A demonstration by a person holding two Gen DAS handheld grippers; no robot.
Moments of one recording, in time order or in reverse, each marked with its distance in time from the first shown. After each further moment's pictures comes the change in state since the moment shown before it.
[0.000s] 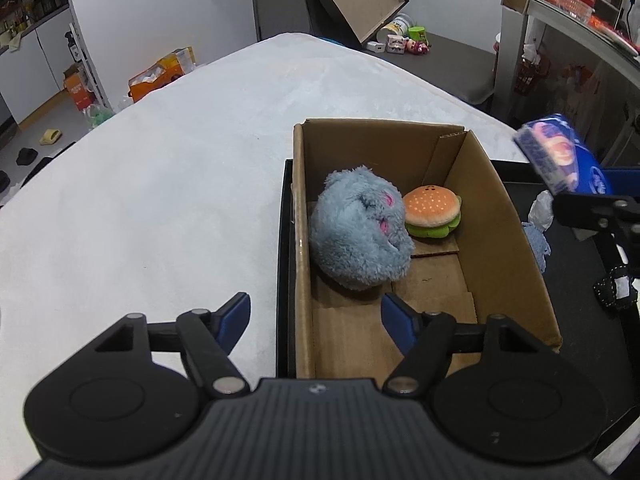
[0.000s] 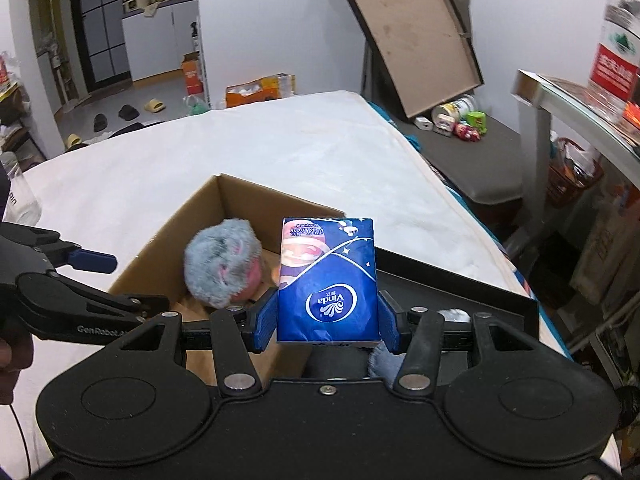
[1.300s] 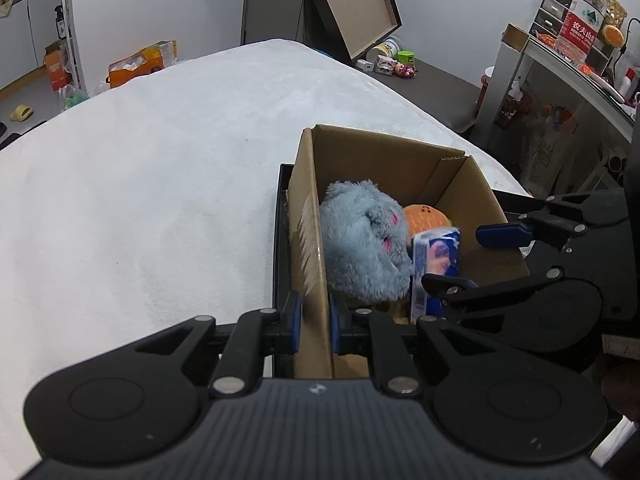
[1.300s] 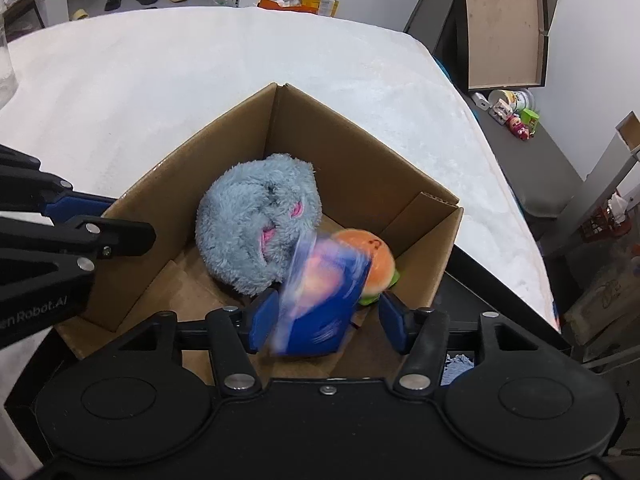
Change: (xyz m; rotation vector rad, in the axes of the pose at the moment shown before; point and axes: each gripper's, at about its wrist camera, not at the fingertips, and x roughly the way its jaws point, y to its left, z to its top) left arm 0.014 0.038 -0.007 -0.094 -0.054 -0.166; right arm 0.089 0.085 0.005 -0.273 0.221 -0.115
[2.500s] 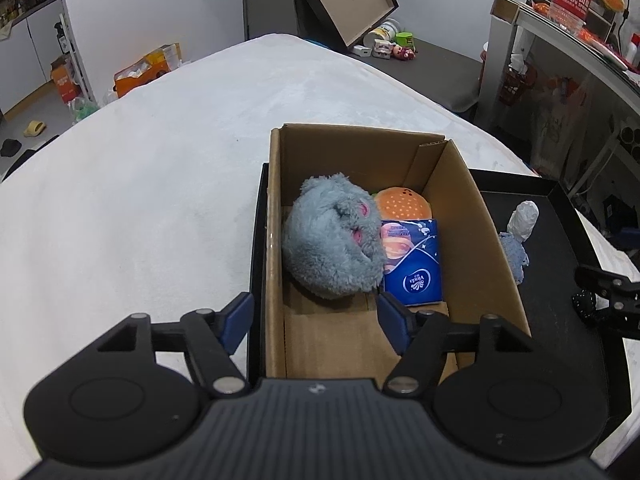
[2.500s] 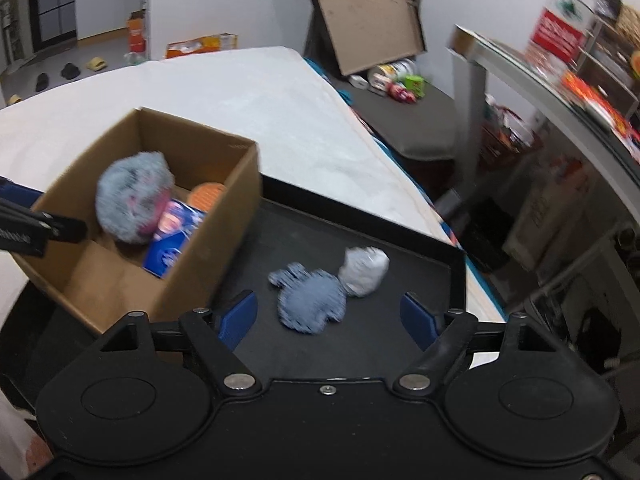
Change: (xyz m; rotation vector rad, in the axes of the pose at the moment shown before) left arm -0.004 -0.043 0.007 0.057 0.047 0.091; right arm -0.056 -0.106 -0.093 0.280 -0.086 -0.089
